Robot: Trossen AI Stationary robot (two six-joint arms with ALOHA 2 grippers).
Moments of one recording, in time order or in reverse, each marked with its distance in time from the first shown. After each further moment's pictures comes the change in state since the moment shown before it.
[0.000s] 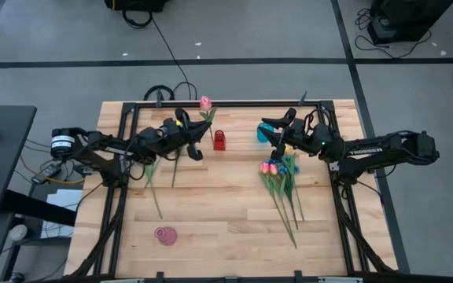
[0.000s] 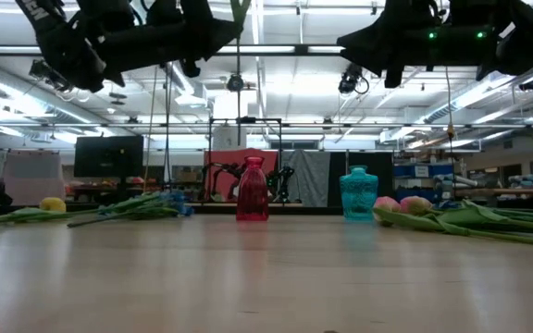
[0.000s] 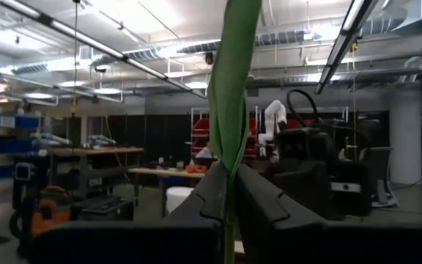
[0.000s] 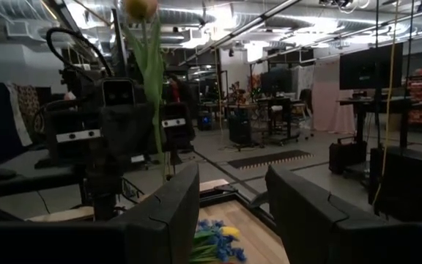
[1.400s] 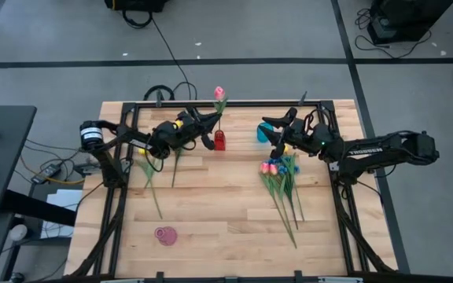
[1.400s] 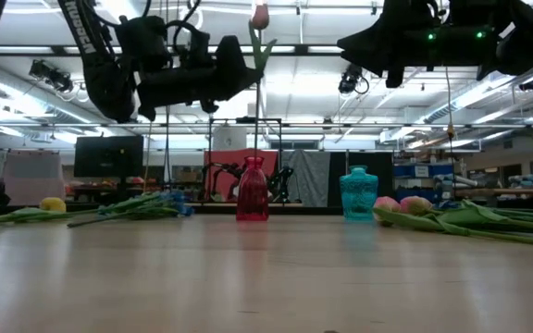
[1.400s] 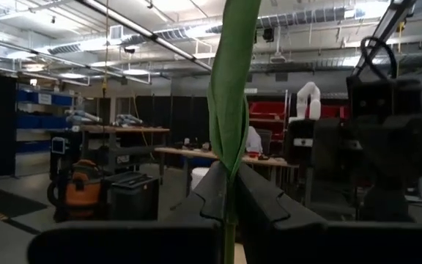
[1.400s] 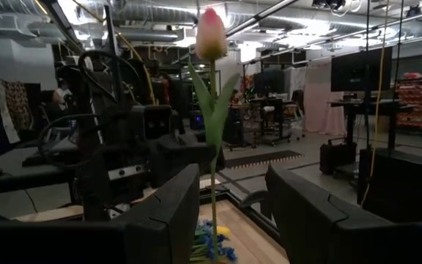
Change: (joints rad) left arm 0.114 0.302 0.100 0.129 0.008 -0.060; right arm 0.000 0.000 0.000 -0.004 0.026 -0.023
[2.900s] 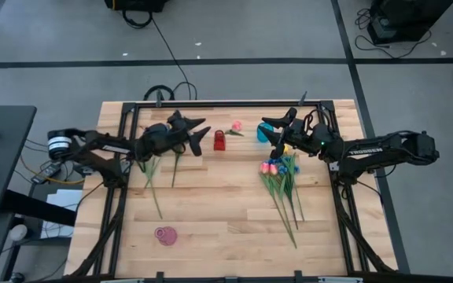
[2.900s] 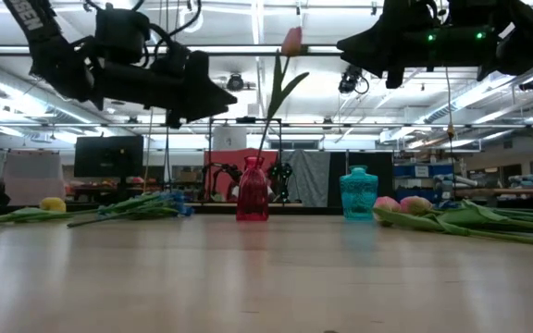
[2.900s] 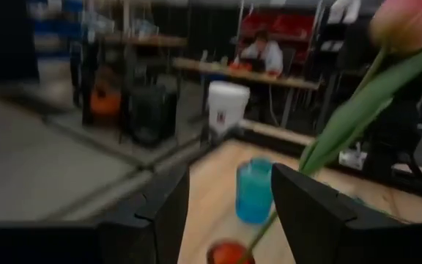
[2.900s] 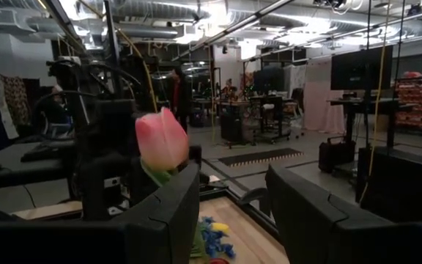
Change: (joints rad) left arm -0.002 -0.350 -0.186 -0.531 -0.067 -0.119; right arm 0.000 0.000 0.000 -0.011 -0.001 -0.004
